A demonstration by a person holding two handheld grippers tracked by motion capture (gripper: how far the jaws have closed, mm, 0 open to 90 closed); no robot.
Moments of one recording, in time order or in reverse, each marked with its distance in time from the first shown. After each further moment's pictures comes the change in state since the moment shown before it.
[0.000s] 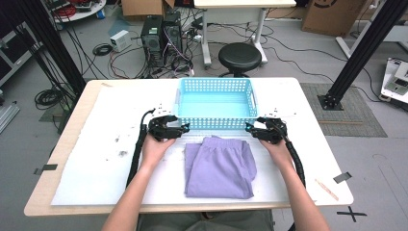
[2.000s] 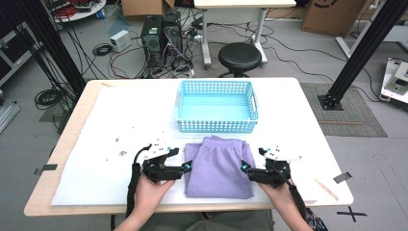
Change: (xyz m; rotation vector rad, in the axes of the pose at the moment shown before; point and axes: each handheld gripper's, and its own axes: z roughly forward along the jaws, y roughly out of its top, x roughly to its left) left arm -0.109 -0.038 -0.084 0.031 -0.073 -0.047; right arm 0.100 -0.048 -0.086 0.018 -0.006 0.032
